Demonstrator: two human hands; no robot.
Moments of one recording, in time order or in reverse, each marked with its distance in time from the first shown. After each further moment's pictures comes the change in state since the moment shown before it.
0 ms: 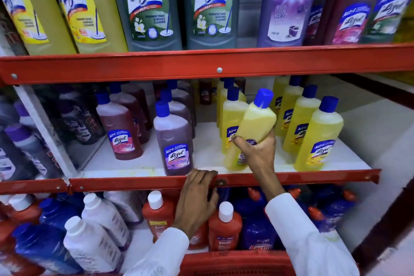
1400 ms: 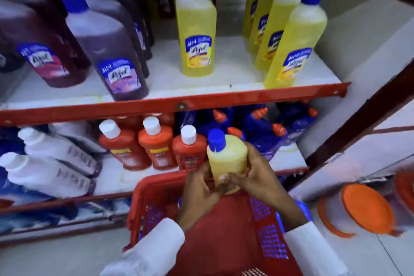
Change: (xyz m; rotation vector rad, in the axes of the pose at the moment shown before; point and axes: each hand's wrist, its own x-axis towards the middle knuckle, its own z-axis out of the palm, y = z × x) left_hand -0.130 0.079 0.094 -0.792 -0.271 -0.396; right_hand -0.142 0.102 -0.156 -0.370 -0.548 0.164
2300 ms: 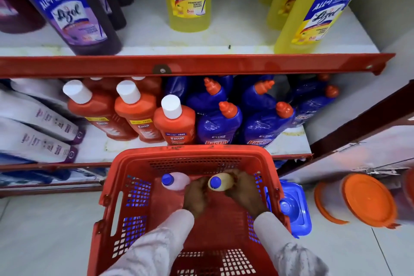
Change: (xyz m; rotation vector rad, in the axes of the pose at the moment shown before) left_hand -0.013 -0.126 0.075 0.219 -0.107 -0.489; right_hand -0.019 0.169 0.041 -0.232 -0.167 0.445
